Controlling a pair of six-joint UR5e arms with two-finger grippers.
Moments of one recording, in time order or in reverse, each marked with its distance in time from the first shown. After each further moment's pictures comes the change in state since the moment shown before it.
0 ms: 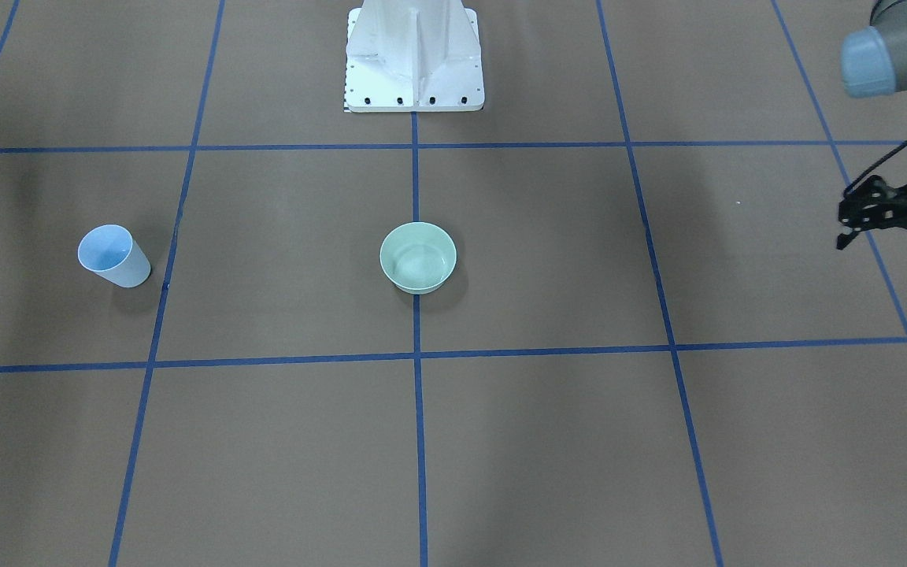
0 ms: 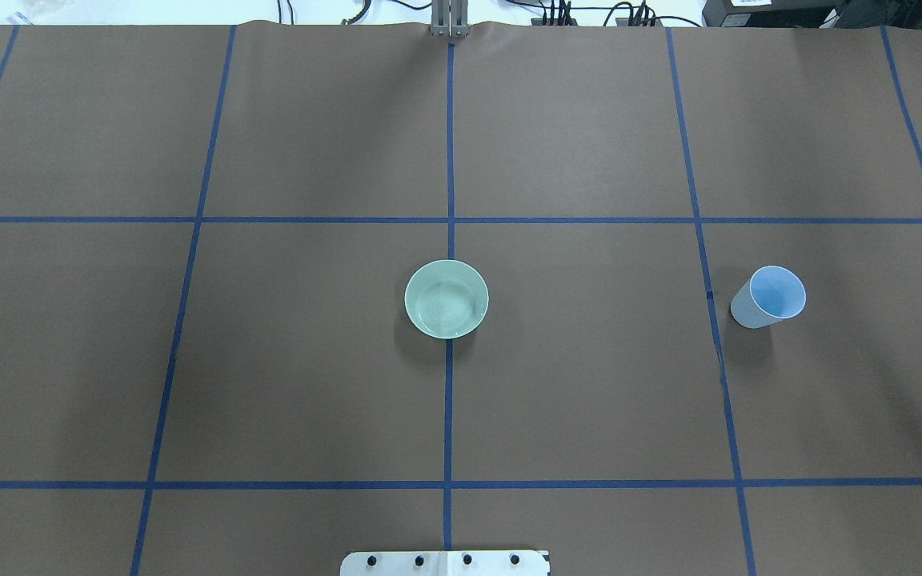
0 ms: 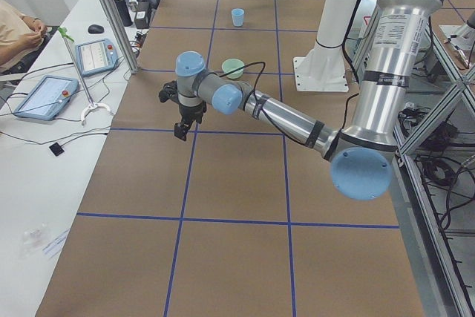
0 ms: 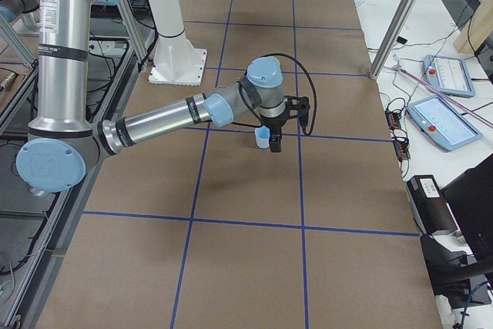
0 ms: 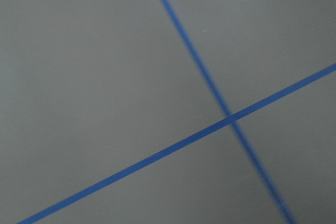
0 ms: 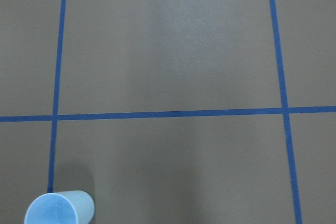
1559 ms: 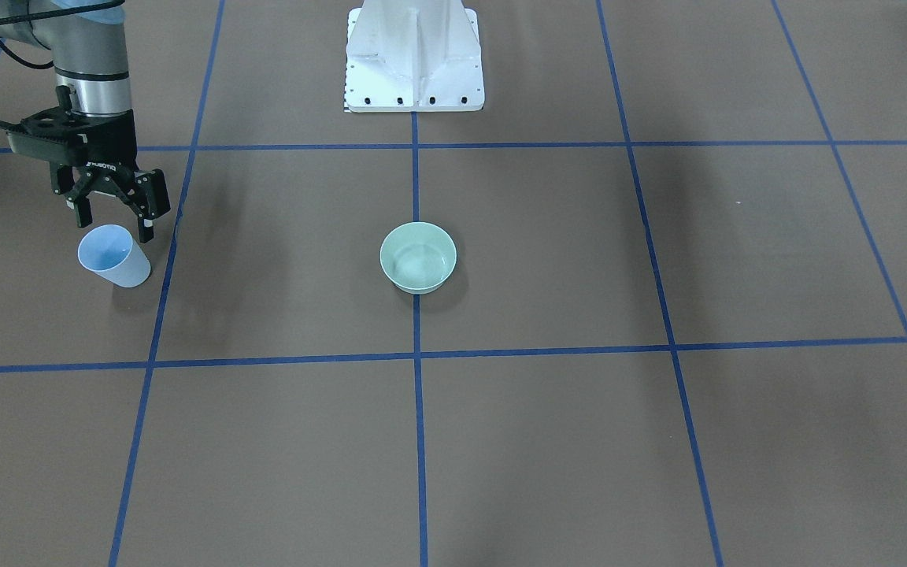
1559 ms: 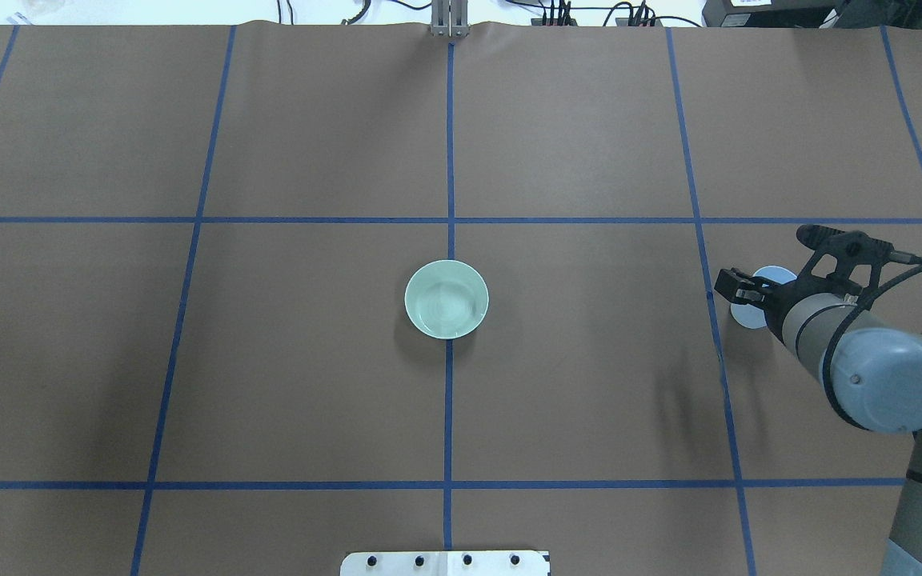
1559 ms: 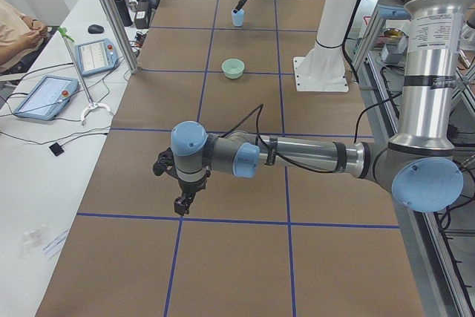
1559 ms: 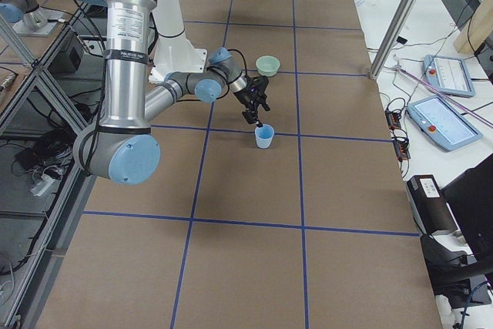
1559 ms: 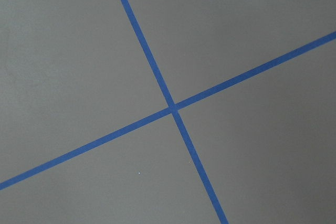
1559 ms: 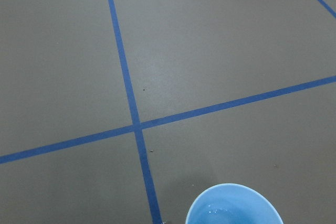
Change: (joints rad) left arm -0.221 0.133 0.169 -0.048 -0.046 0.257; right arm -0.860 0.006 0.085 0.018 -1.102 0.870
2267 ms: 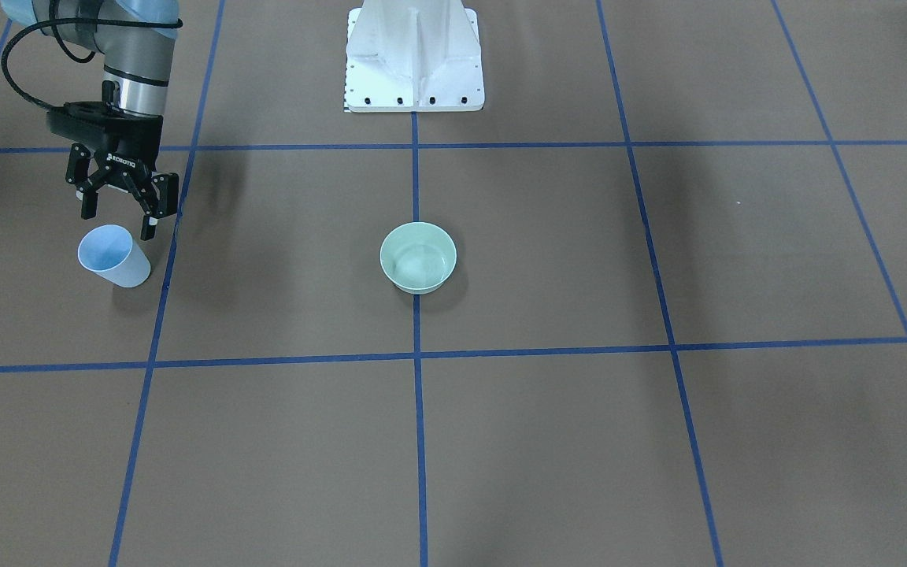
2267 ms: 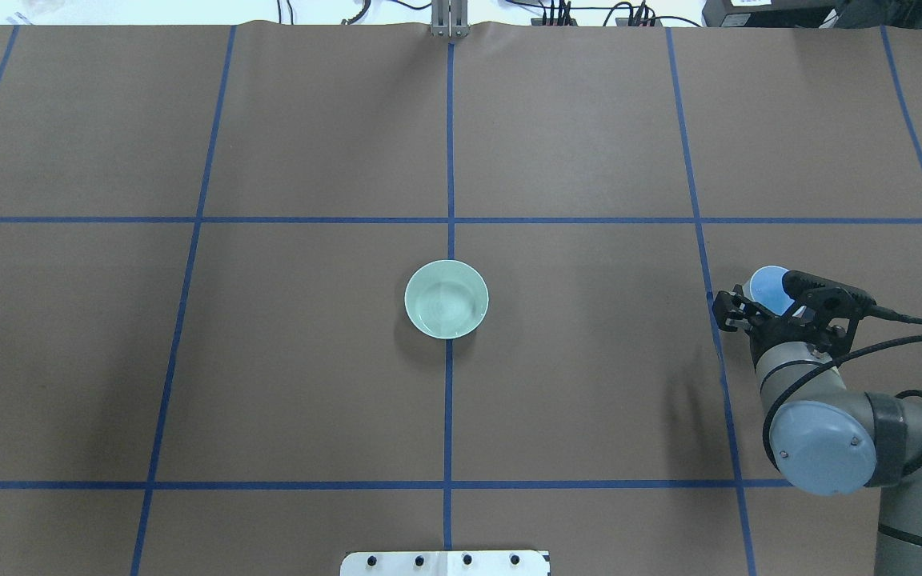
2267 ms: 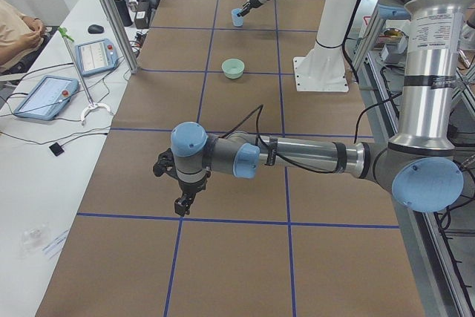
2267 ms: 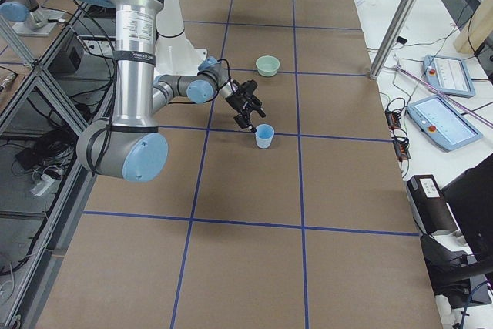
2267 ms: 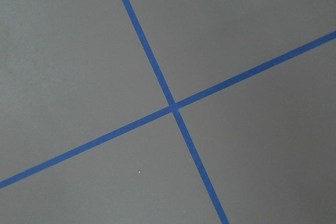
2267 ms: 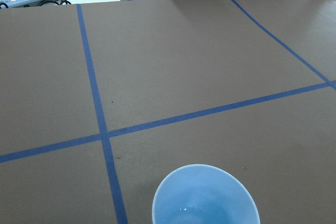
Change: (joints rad) left arm 0.000 0.001 0.002 0.000 -0.001 0.000; right arm -0.138 0.003 -0.046 -0.138 -0.249 0.215
